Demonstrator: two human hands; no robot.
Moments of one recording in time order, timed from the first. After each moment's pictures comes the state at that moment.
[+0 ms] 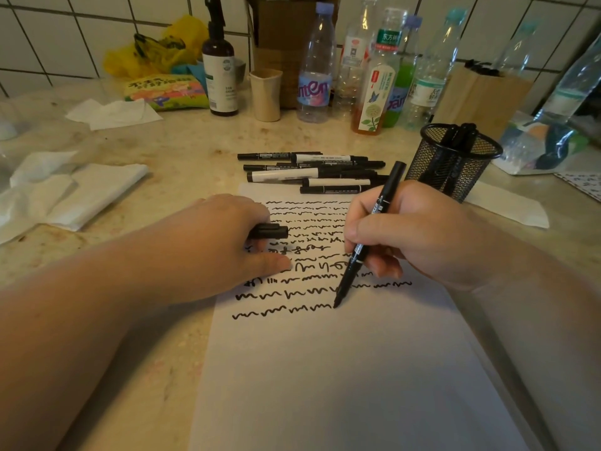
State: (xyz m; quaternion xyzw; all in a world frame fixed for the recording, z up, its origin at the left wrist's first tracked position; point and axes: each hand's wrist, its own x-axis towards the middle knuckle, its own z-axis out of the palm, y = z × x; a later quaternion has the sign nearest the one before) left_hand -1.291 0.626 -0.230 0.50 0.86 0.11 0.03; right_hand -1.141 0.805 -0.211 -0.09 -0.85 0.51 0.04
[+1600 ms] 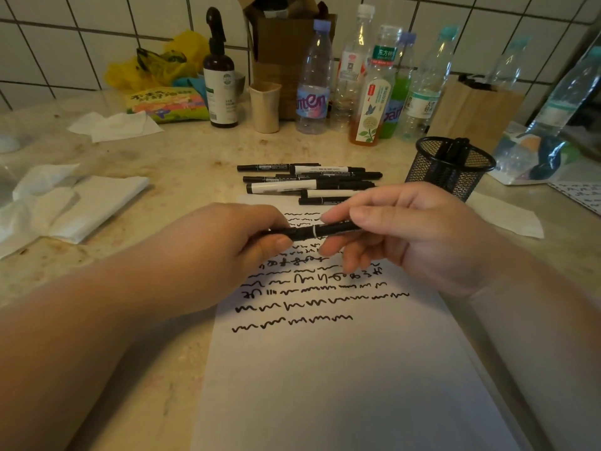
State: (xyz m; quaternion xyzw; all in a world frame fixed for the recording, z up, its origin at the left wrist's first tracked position) left_hand -1.281 0.621 -0.220 0.52 0.83 0.19 0.03; right_hand -1.138 0.810 -0.209 -0.05 -0.76 0.65 0.06
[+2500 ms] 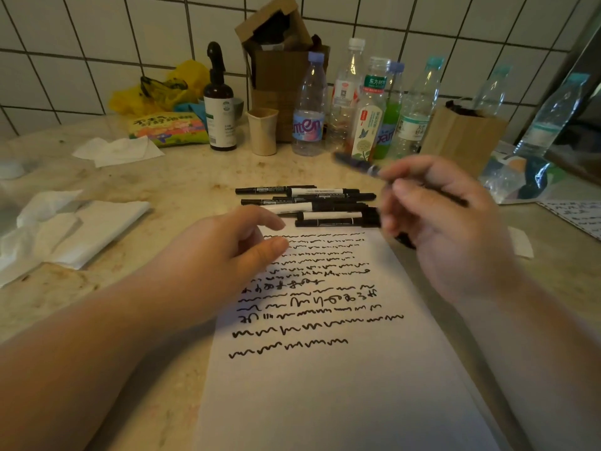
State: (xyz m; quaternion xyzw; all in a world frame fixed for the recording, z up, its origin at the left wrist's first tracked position) left_hand -1.285 0.624 -0.219 0.47 0.82 0.34 0.07; right_hand -1.137 0.823 -0.209 -0.03 -0.73 0.58 0.36
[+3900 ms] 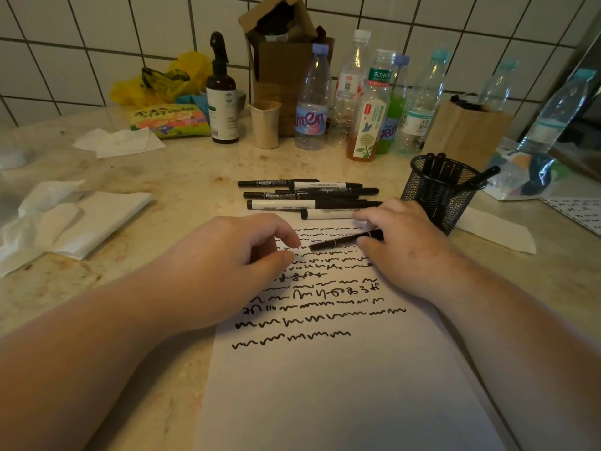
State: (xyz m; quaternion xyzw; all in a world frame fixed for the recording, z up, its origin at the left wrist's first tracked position) left_hand -1.278 0.622 -0.221 0.49 0.82 0.29 0.07; right_hand -1.161 0.828 -0.234 -0.28 -0.95 0.09 0.13
